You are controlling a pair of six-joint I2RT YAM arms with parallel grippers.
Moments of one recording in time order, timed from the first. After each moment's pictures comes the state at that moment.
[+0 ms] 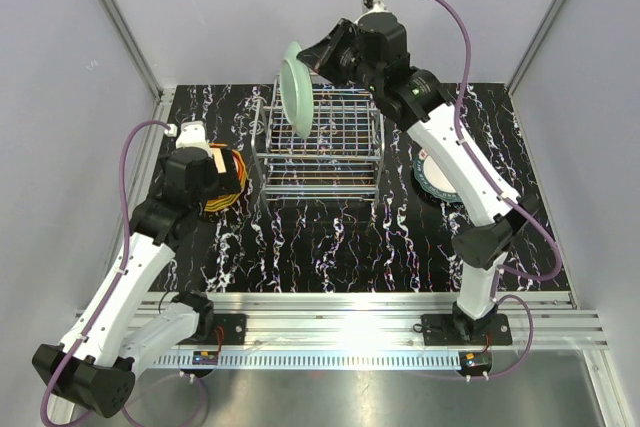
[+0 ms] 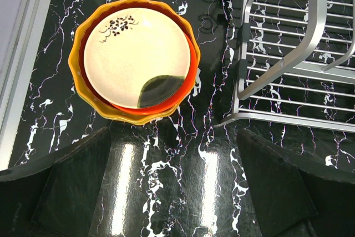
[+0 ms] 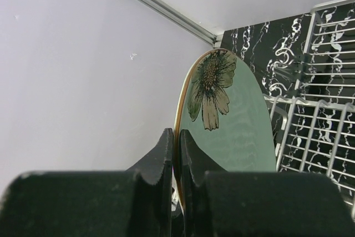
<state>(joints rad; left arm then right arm) -0.34 0.89 0.95 -0.63 -0.37 -0.30 0.66 1.86 2.26 -0.54 0.02 0.88</state>
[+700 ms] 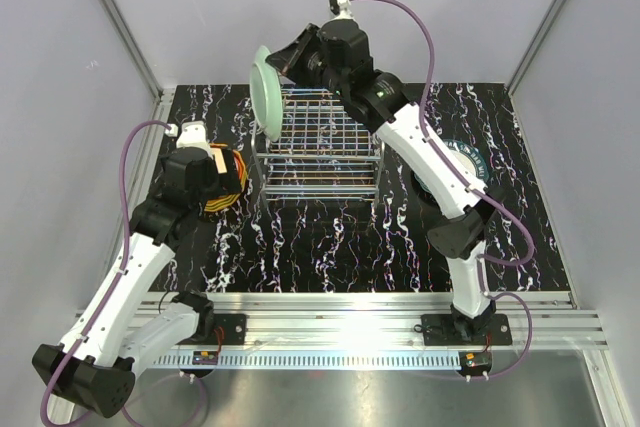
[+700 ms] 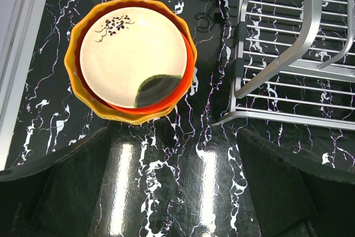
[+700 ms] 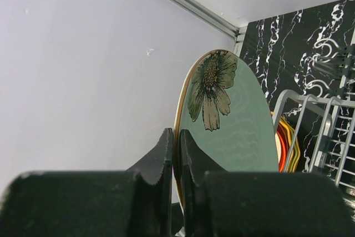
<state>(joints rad) -0.34 0.89 0.95 -0.63 -0.35 -0.30 0.75 2.02 2.43 -0.51 0.07 0.94</state>
